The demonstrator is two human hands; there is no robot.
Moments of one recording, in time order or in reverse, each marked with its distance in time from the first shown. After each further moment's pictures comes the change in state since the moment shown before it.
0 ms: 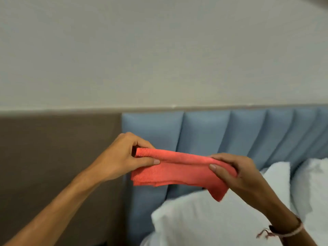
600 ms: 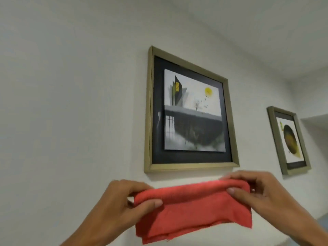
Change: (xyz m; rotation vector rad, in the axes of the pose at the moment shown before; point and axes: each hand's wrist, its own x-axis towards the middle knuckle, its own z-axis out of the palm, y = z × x) left_hand 0.202 0.253 -0.112 0.182 0.374 0.497; right_hand 0.146 -0.106 -0.310 -0.024 0.416 -0.261
